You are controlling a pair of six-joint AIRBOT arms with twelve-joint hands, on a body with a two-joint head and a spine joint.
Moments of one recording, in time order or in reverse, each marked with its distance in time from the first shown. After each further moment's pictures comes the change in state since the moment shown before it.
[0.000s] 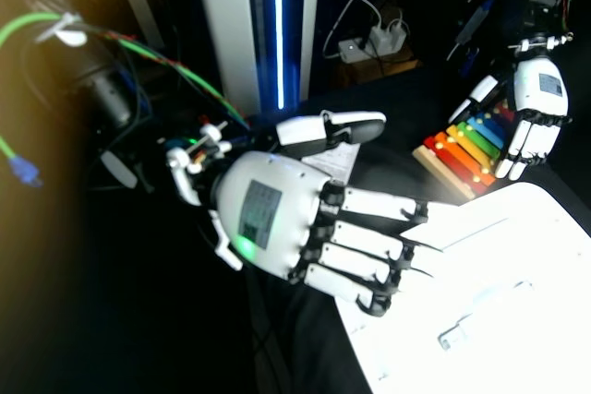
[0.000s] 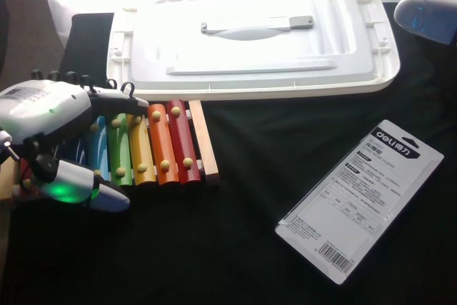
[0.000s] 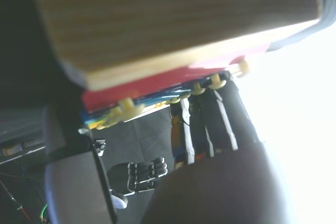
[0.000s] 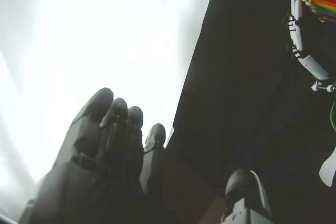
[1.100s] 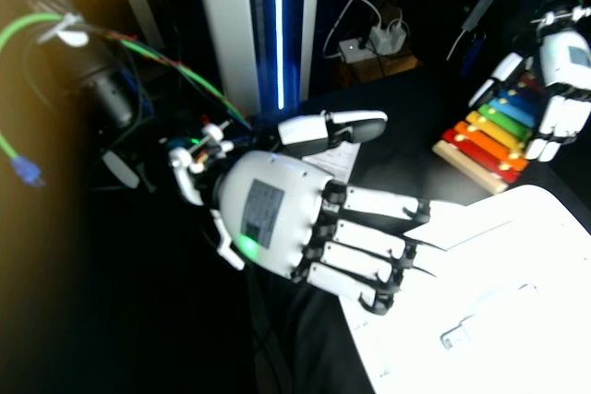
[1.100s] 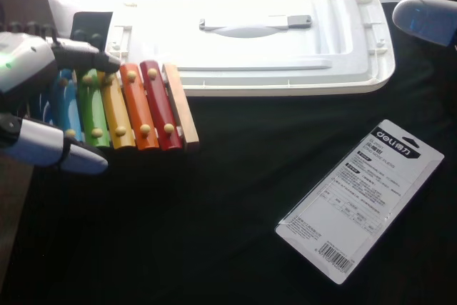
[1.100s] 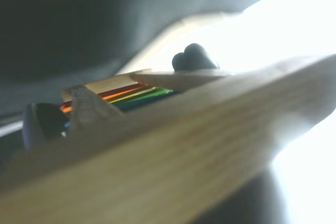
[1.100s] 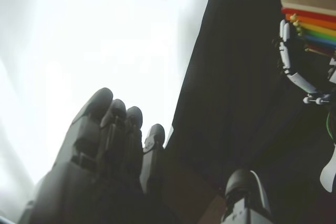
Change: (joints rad) left arm -0.061 0.116 -0.046 -0.001 -0.113 0.003; right arm 0.000 -0.003 0.000 -0.003 0.001 0.000
